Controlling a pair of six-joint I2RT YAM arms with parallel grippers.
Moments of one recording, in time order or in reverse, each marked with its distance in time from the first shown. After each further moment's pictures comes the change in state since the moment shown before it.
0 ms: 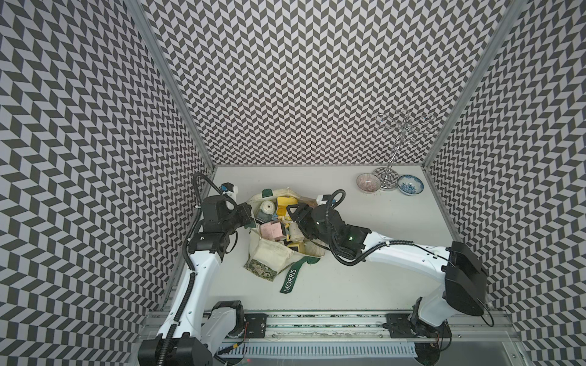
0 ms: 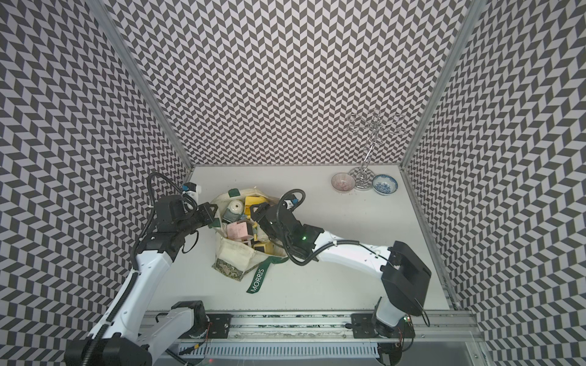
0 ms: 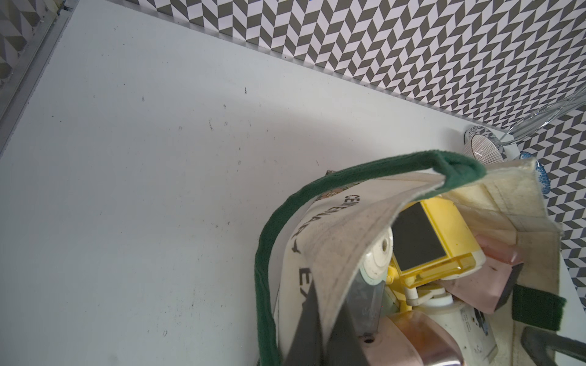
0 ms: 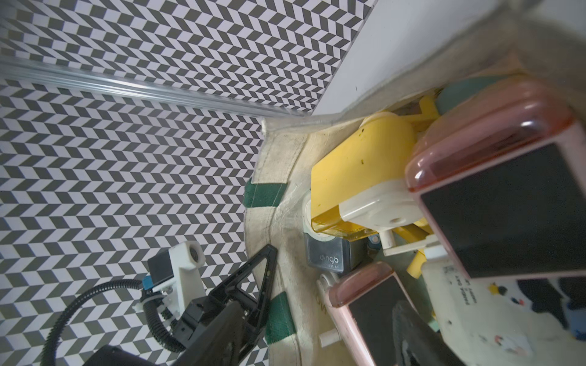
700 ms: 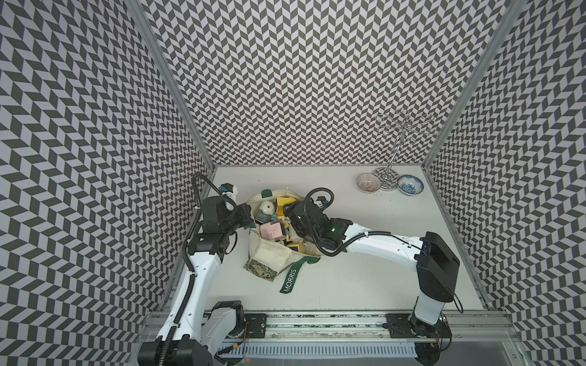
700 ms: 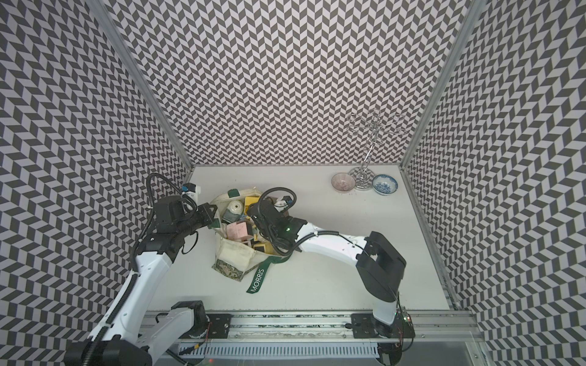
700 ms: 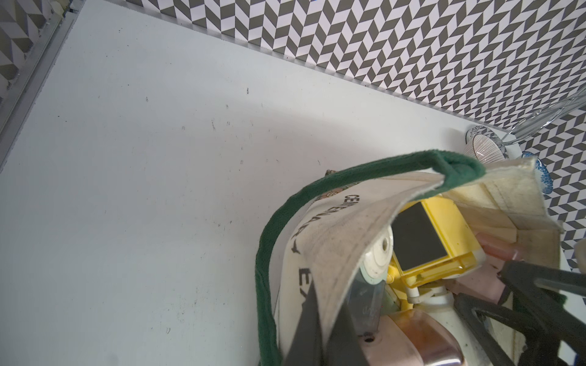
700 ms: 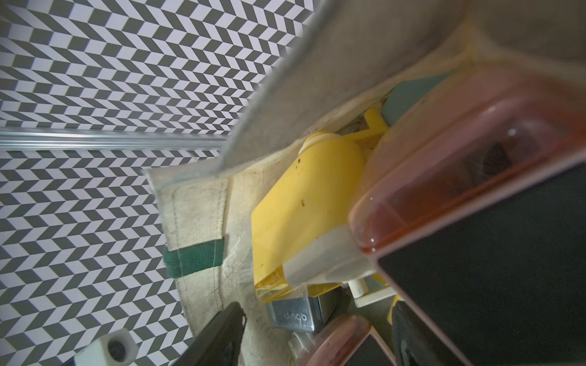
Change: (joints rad) left arm 0.001 -0.012 -0.005 -0.004 -0.016 0.005; right arm -0.012 0.174 0.193 -0.196 0.083 0.137
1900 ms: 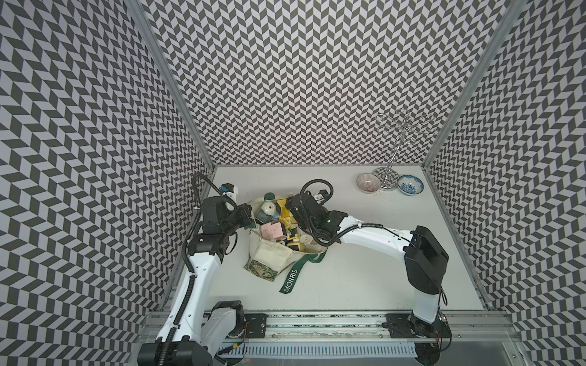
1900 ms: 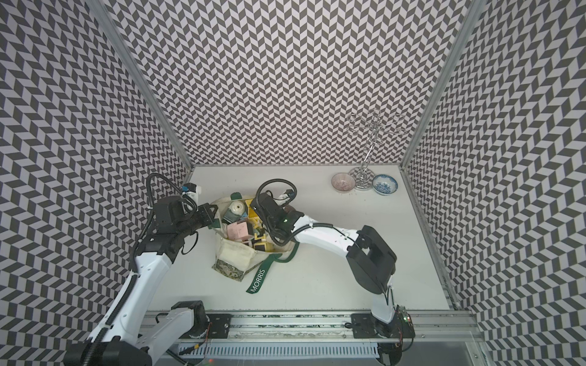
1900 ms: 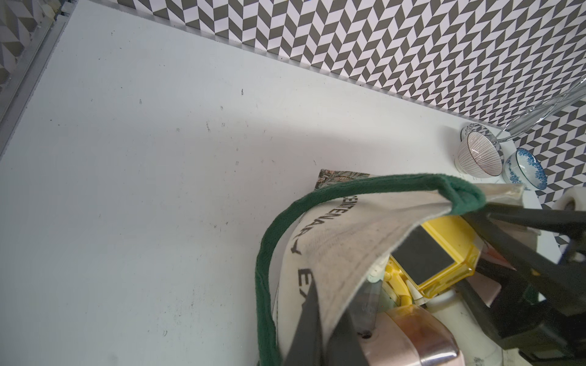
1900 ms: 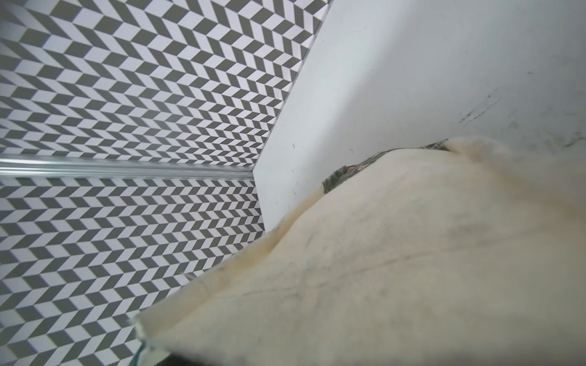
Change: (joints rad) left arm -0.001 -0.004 -0.001 0.000 0.013 0.008; right arm -0.063 0.083 0.068 -0.016 0.051 -0.132
